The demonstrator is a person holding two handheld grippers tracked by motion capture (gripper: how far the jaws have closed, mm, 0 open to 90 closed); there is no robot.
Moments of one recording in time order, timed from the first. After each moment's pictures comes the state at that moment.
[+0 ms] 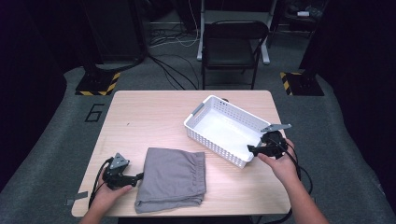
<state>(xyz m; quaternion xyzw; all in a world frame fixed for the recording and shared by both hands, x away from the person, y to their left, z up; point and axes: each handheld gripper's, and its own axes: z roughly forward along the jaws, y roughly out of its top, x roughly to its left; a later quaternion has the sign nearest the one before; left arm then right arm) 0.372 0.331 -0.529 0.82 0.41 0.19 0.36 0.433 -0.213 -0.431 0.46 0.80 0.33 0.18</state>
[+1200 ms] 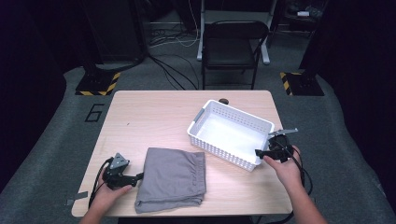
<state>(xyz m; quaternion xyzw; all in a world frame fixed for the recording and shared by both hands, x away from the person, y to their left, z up) 0.372 0.331 -0.530 0.82 0.41 0.19 0.36 0.429 -0.234 -0.450 0.54 0.77 0.30 0.16</state>
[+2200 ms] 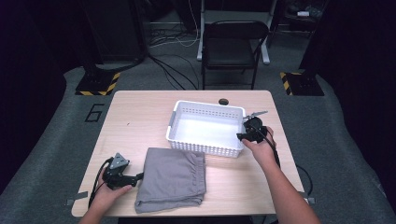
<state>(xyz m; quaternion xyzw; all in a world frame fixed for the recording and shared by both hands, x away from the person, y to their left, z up) 0.372 0.331 -0.530 0.82 0.41 0.18 0.36 0.500 -0.165 -0.448 0.49 0.80 0.28 0.18</state>
